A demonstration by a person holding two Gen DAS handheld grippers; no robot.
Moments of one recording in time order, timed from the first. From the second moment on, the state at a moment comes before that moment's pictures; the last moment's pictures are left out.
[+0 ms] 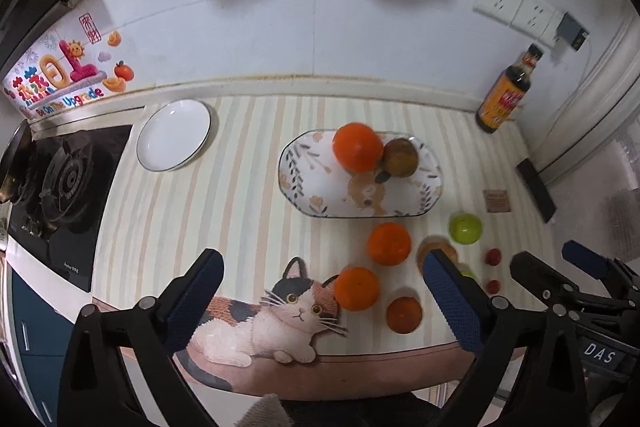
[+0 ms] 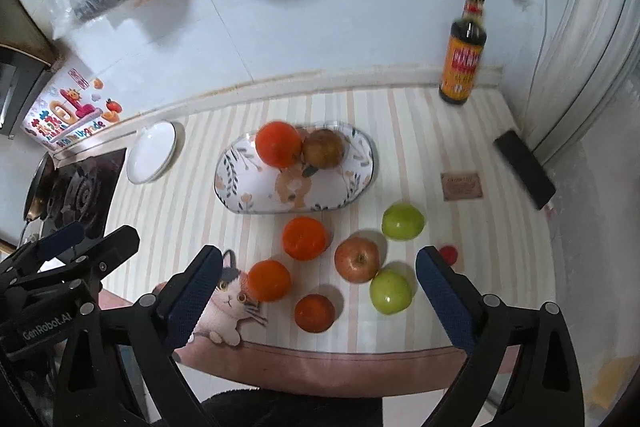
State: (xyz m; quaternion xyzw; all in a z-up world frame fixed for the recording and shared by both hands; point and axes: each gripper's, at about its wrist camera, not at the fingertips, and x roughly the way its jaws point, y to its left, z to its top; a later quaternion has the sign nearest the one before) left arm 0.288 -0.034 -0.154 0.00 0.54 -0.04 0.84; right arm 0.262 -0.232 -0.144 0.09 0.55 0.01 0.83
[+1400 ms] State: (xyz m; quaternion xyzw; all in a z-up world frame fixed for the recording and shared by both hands) left arm 0.307 -0.066 -0.375 -0.02 0.72 -0.06 0.69; right arm 0.324 -0.203 -0.368 0.04 0.72 0.08 0.69
